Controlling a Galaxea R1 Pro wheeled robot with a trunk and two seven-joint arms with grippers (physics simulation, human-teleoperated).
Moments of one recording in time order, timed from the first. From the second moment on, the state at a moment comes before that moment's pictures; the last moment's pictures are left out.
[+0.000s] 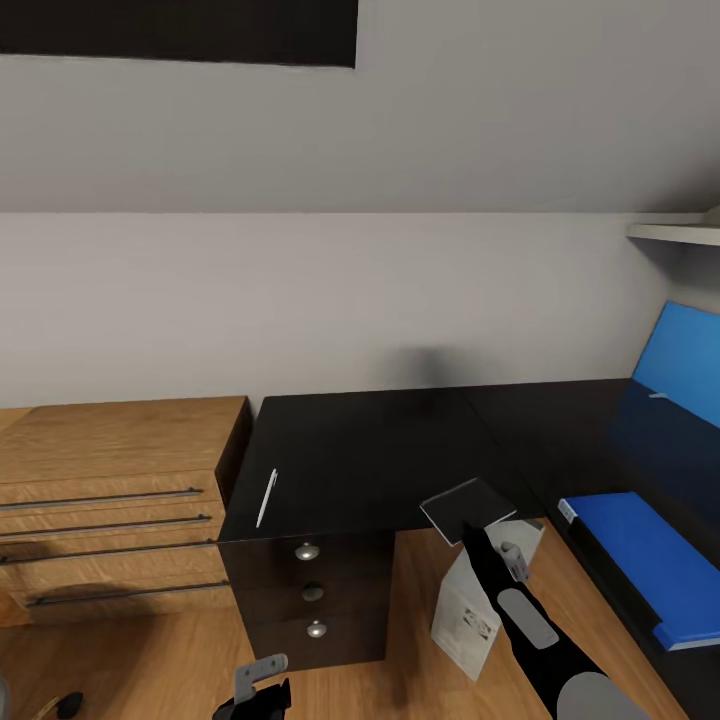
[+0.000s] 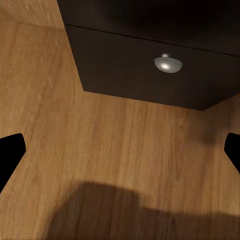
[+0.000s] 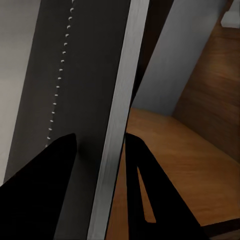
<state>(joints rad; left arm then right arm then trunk) -0.34 0.04 -0.83 -0.51 0.98 -0.15 0.40 -0.55 -0.04 0.13 -0.52 -1.31 -0.11 0.17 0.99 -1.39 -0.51</state>
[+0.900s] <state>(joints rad) -0.34 0.03 -0.83 -0.51 0.98 -0.14 0.40 -0.55 -0.06 0.14 -0.59 -1.31 -0.14 0.23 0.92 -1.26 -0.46</state>
